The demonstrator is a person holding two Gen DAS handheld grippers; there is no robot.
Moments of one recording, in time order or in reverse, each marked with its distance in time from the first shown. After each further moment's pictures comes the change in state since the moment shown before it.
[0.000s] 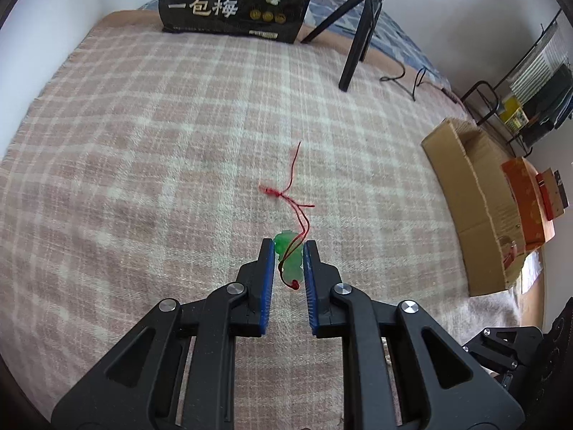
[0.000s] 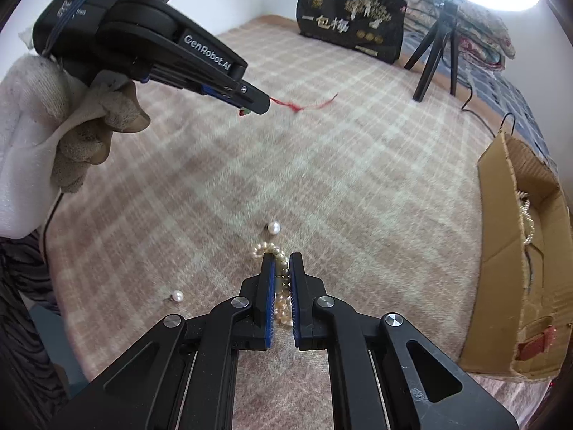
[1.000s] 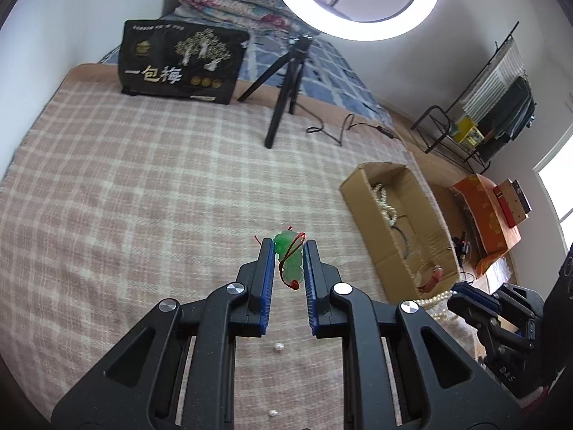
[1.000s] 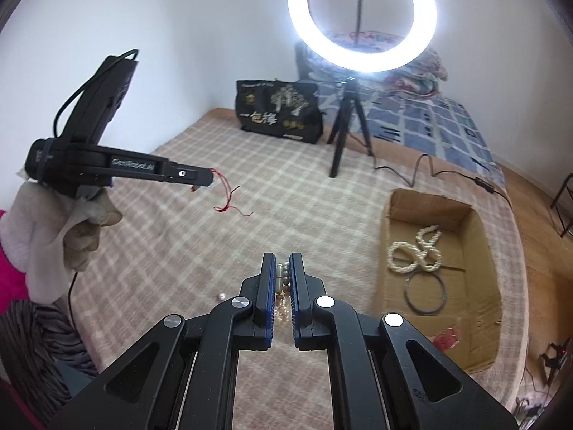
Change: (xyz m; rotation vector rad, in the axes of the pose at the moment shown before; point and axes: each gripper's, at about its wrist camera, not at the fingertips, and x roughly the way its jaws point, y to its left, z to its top) left arm -0.067 -0.055 0.022 0.046 -0.148 -0.183; right arm -0.119 -0.072 0.017 0.183 -0.251 -0.100
